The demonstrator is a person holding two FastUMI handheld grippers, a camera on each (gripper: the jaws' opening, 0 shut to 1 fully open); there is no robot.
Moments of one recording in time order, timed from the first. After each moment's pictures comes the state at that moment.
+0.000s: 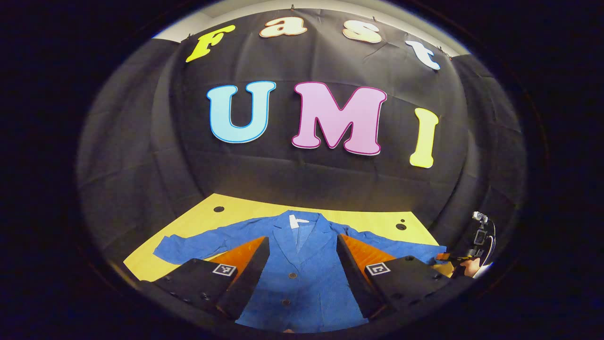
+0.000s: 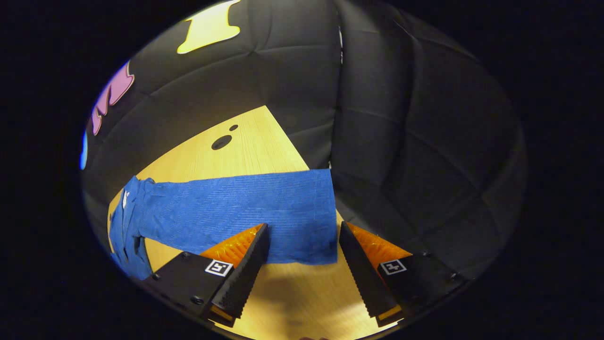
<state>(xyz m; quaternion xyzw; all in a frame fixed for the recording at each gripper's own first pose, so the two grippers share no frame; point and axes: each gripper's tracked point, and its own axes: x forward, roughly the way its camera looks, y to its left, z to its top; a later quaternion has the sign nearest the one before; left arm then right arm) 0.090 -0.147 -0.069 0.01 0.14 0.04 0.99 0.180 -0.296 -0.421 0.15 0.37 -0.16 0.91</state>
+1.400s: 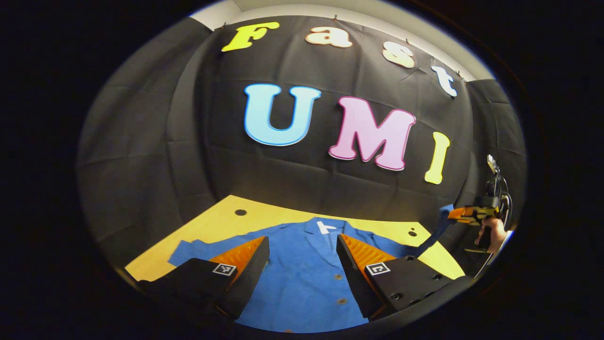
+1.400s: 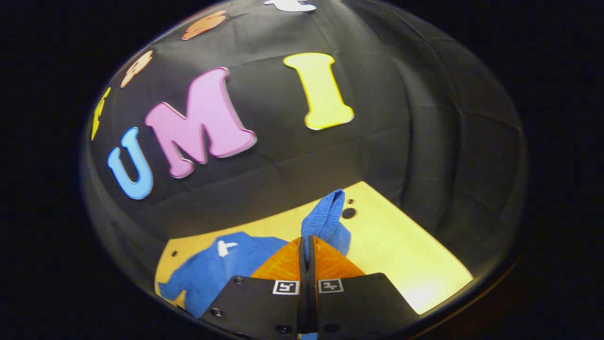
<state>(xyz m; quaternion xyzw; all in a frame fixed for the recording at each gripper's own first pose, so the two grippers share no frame) 0.045 0.064 -0.068 -0.03 0.10 0.04 0.99 0.215 -0.019 -0.154 0.16 0.19 -0.05 0.97</state>
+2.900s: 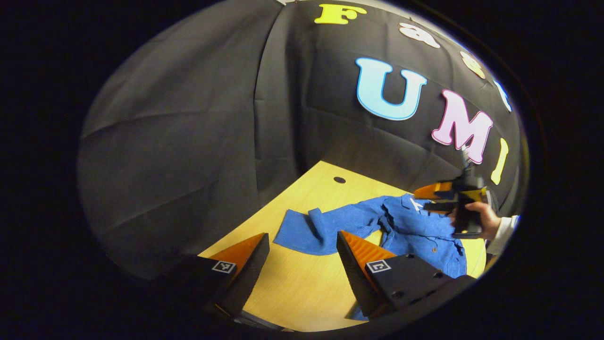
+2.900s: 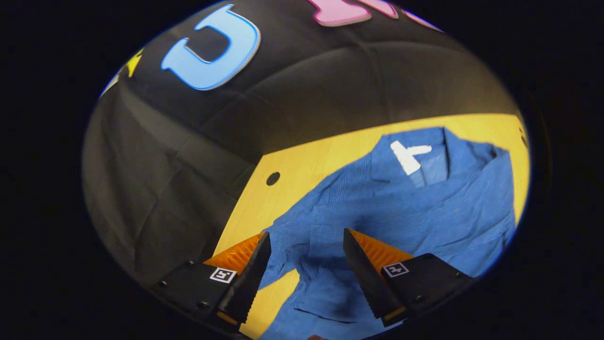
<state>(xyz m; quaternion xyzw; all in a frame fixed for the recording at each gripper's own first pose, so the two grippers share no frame) -0.007 0.309 -0.175 -0.10 0.22 0.18 0.96 0.232 0.407 -0.249 0.18 0.36 0.26 0.88</state>
